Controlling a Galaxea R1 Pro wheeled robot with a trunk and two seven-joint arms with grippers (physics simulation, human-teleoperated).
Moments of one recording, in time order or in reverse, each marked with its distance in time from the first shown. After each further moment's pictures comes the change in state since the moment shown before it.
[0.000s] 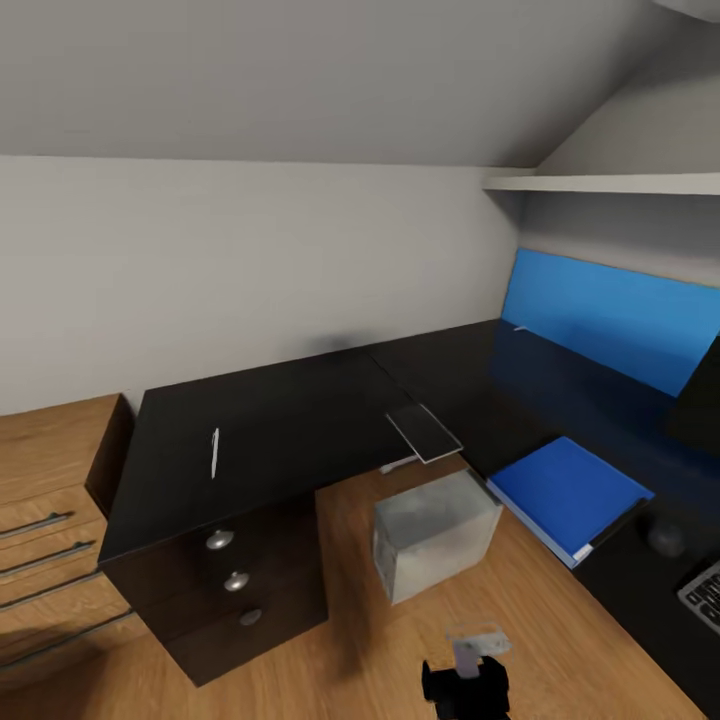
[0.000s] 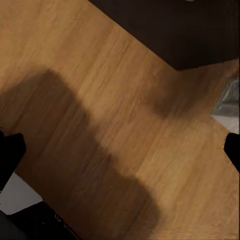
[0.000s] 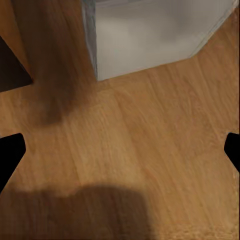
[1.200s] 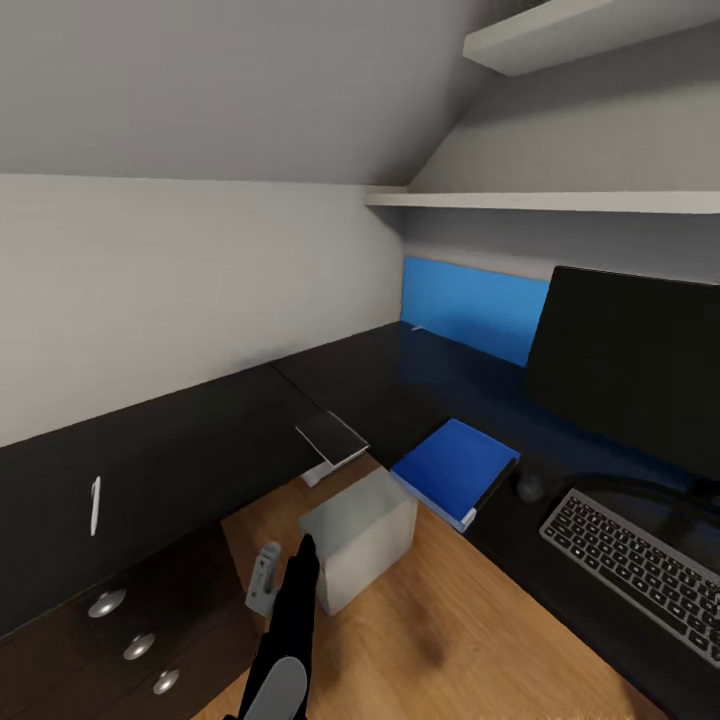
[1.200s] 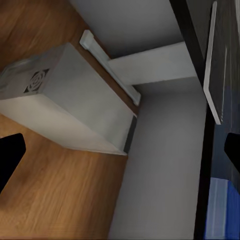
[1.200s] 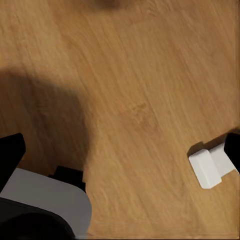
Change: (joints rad) left arm -0.315 -0.235 -0.219 -0.193 -0.012 -0.414 0.132; right arm 0.118 -0.082 0.061 0.900 0.129 -0.821 0.269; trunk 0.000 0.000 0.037
